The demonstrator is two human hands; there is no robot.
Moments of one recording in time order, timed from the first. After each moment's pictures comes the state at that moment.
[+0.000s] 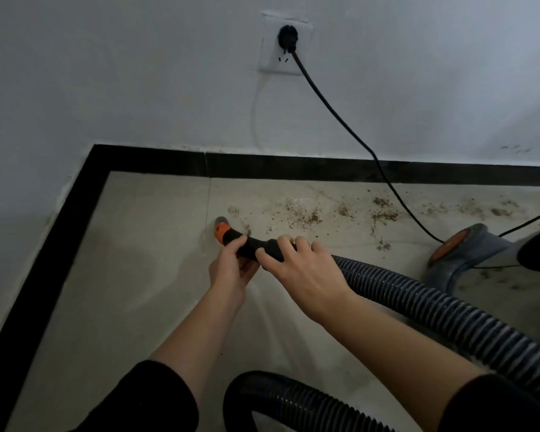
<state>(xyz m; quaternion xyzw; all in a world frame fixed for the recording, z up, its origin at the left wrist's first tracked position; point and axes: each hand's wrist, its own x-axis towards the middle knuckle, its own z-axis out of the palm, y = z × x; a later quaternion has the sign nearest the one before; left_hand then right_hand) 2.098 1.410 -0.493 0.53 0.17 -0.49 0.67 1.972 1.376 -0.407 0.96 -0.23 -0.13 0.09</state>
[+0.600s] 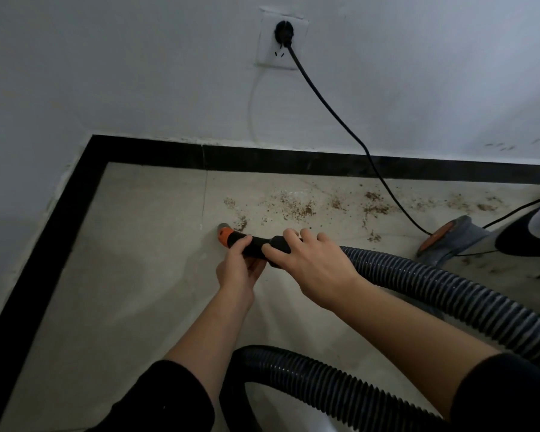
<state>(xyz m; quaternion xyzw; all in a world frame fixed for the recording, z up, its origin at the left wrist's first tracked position) 2.064 1.425 -0.486 0.50 0.20 -0.49 0.69 1.949 1.379 -0.404 0.96 -0.20 -0.13 0.11</state>
